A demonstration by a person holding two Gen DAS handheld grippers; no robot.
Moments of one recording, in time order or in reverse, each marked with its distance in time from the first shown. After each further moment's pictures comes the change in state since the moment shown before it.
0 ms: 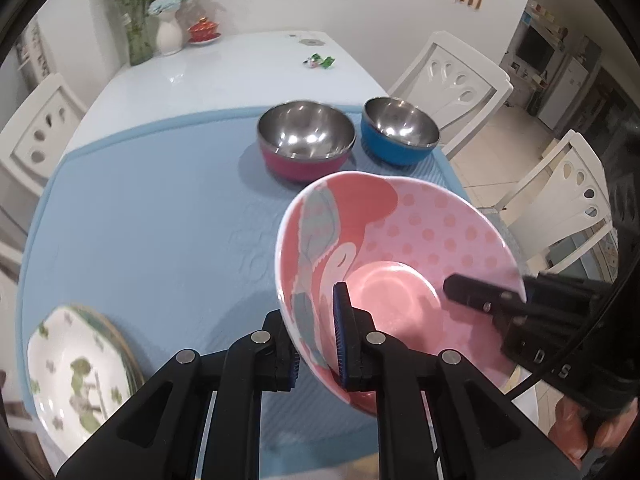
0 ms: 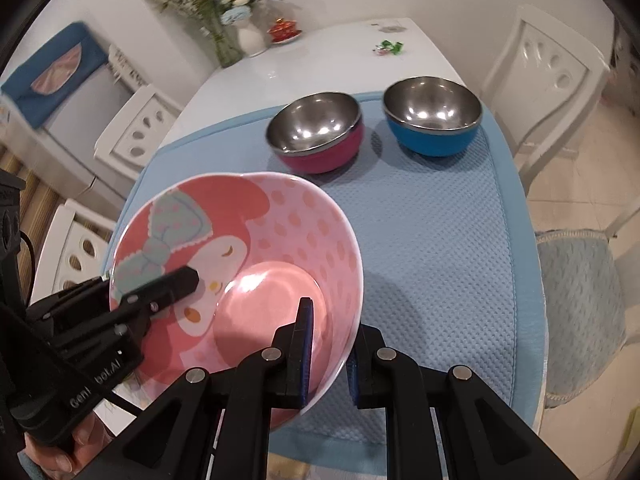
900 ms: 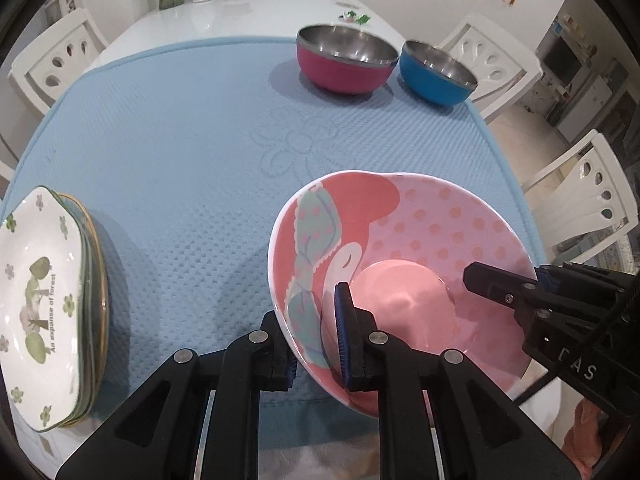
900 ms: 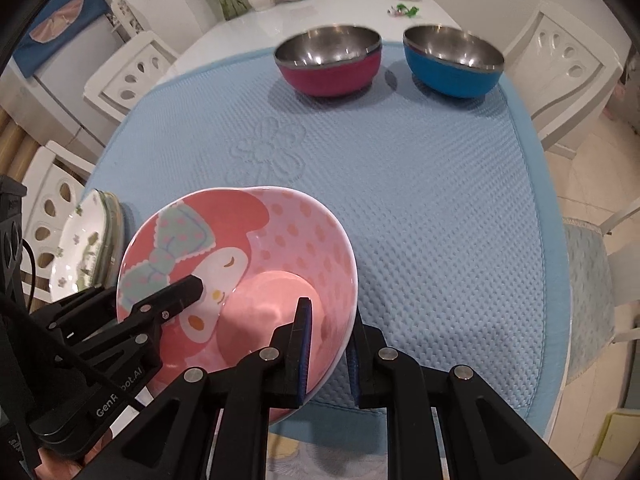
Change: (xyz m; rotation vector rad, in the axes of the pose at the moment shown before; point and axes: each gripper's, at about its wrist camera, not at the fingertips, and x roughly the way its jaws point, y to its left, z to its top) left arm 0.046 0.016 -0.077 -0.107 0.075 0.024; right arm 0.046 0.016 -0.049 -0.068 0.117 -0.076
